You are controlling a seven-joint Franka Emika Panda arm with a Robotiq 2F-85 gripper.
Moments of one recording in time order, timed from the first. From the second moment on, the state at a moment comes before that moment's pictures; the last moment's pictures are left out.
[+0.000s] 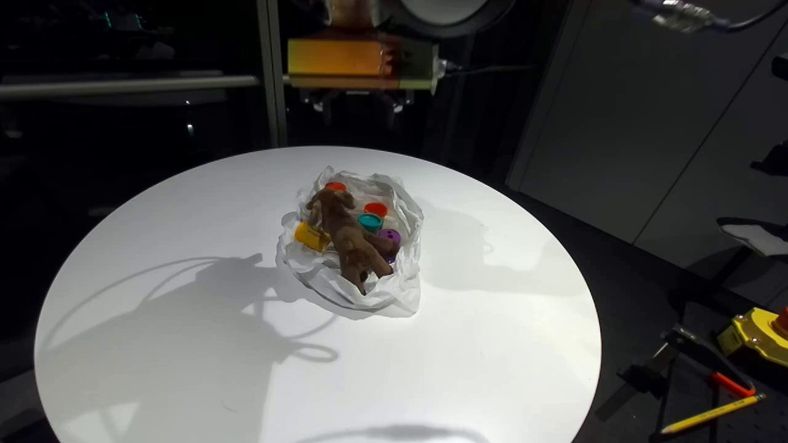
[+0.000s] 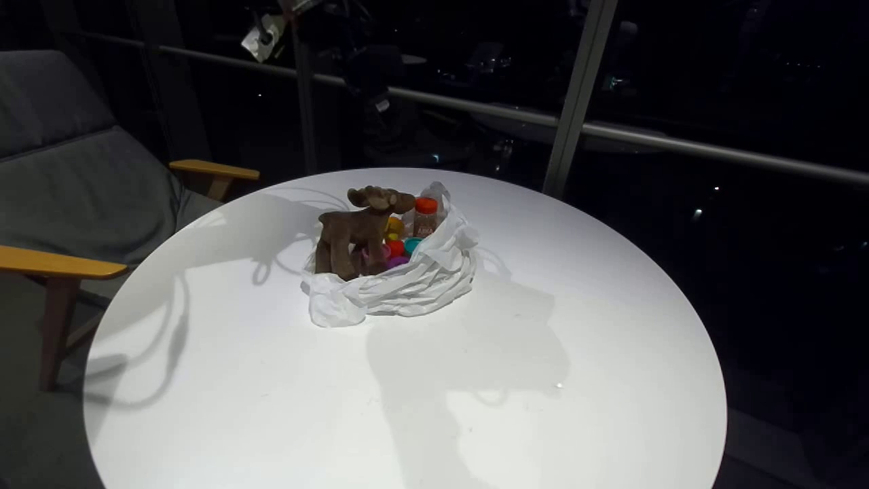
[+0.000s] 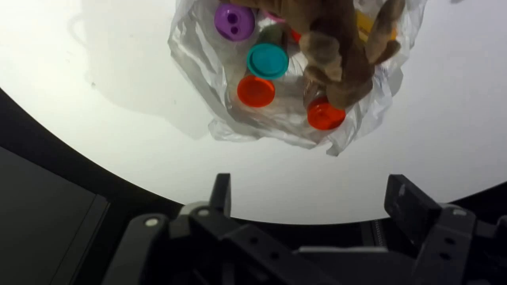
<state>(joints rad) 0.41 0.46 -0.17 -1.75 -0.61 2.36 1.36</state>
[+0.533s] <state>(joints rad) 0.19 0.04 -0.01 -2.06 -0.19 2.25 0.83</state>
